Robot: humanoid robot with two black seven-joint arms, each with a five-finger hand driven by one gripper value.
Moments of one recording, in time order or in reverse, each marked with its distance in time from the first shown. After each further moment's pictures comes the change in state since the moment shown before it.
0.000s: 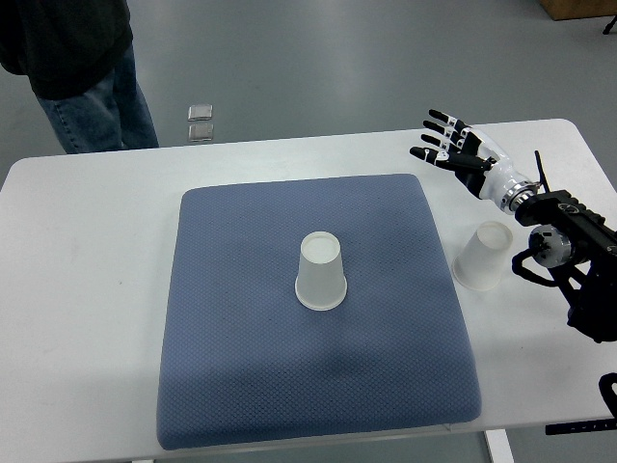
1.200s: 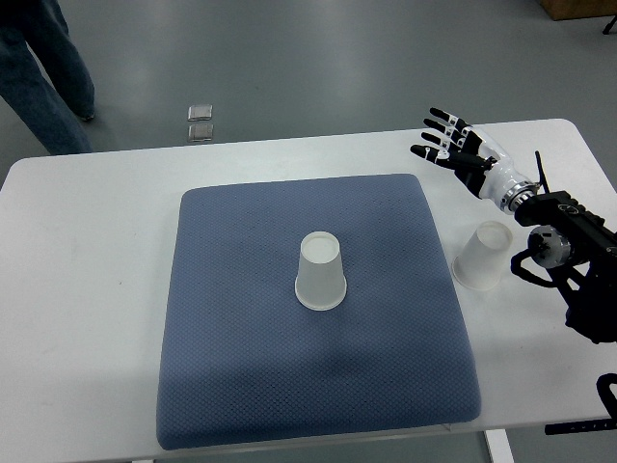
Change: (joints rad) left arm 0.002 0.000 0.000 0.001 -0.001 0.001 0.001; right arm -0.002 0.008 0.017 -0.001 0.002 0.003 0.009
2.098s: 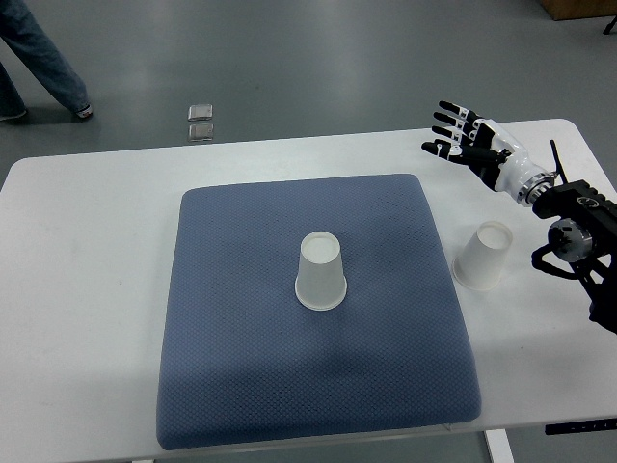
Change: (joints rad) left arm 0.000 0.000 0.000 0.000 0.000 0.000 0.000; right arm 0.001 -0.131 -0.060 0.068 -0.027 0.072 0.012
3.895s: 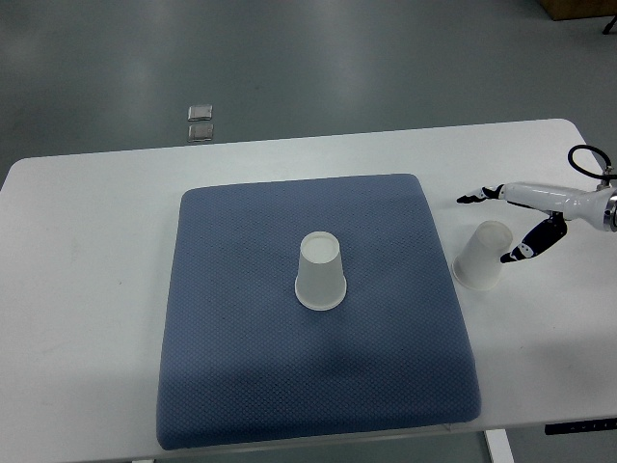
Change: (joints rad) left arm 0.000 0.000 0.000 0.000 0.000 0.000 0.000; right arm 0.018 -0.413 -0.431 0.220 -0.893 -0.100 0.364
